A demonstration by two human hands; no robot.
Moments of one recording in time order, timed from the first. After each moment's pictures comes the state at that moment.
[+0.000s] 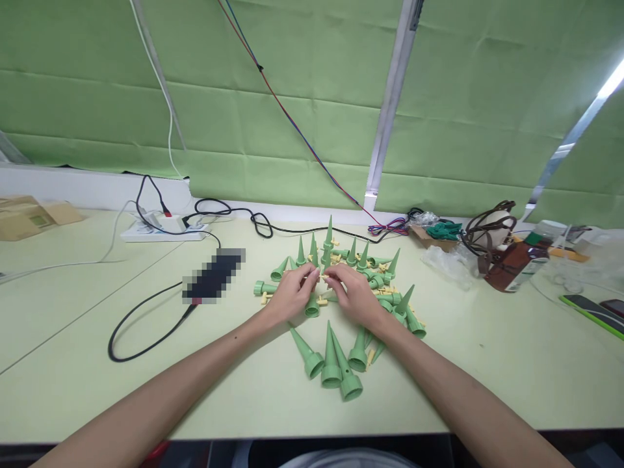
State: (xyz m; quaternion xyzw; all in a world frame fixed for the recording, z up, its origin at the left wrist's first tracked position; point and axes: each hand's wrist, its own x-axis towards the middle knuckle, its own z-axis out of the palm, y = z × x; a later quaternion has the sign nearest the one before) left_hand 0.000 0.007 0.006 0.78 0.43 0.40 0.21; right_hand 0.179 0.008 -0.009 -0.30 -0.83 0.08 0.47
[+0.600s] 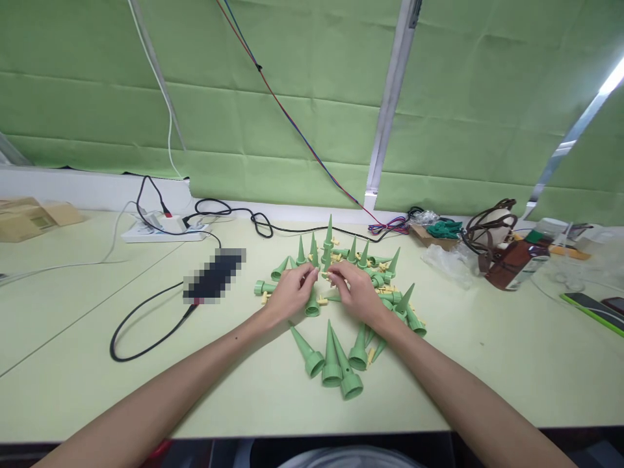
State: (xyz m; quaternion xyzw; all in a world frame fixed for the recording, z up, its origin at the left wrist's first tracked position) left_hand -0.002 0.010 0.004 0.79 0.46 0.38 0.15; right_hand 0.182 0.009 -0.009 -0.31 -0.81 0.08 0.48
